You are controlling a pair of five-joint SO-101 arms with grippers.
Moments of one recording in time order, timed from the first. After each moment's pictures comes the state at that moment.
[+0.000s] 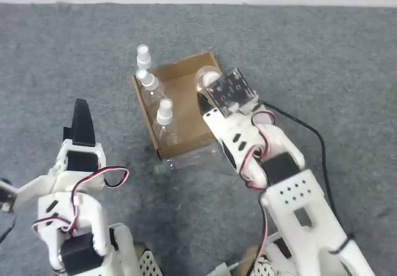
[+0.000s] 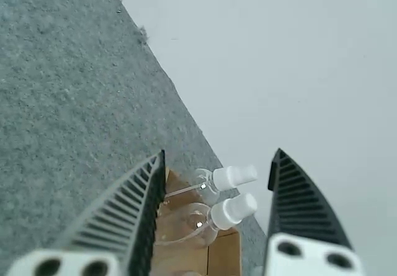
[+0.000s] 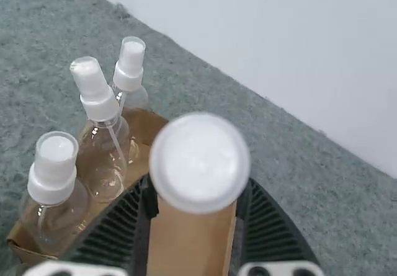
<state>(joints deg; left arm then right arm) -23.6 -103.5 74.0 57.7 58.2 -29.5 -43.1 48.6 27.0 14.7</state>
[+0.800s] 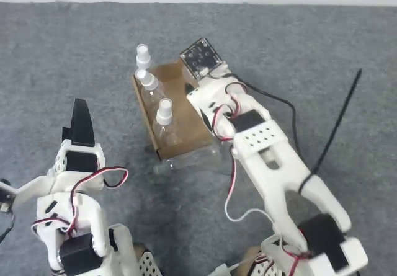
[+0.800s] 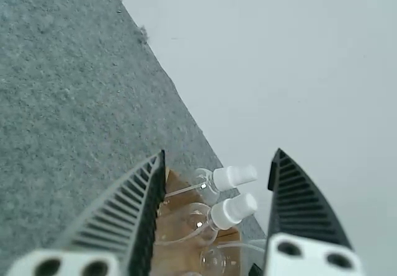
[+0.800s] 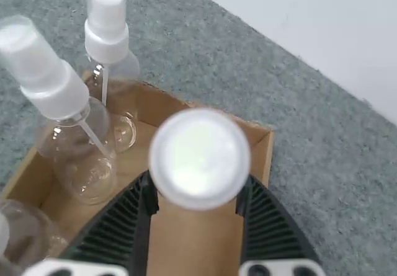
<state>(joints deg) -23.6 -103.5 74.0 57.7 58.2 -29.8 -9.8 30.6 21.2 14.7</state>
